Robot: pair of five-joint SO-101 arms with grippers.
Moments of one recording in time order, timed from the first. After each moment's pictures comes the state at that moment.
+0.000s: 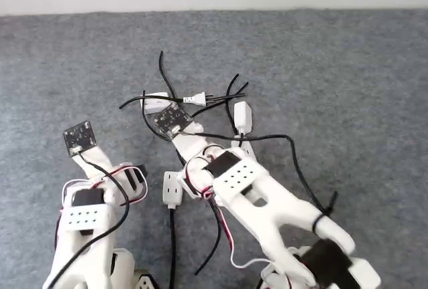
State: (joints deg) left arm -10.1 -44.2 77.4 45.5 25.4; right arm -42.0 -12.0 41.8 45.3 3.8
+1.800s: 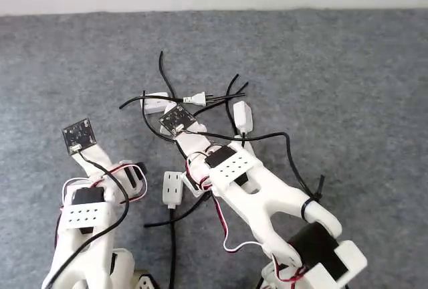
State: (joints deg) left arm -10.3 -43.0 77.2 42.9 25.4; right arm -39.3 -4.1 39.5 45.1 3.6
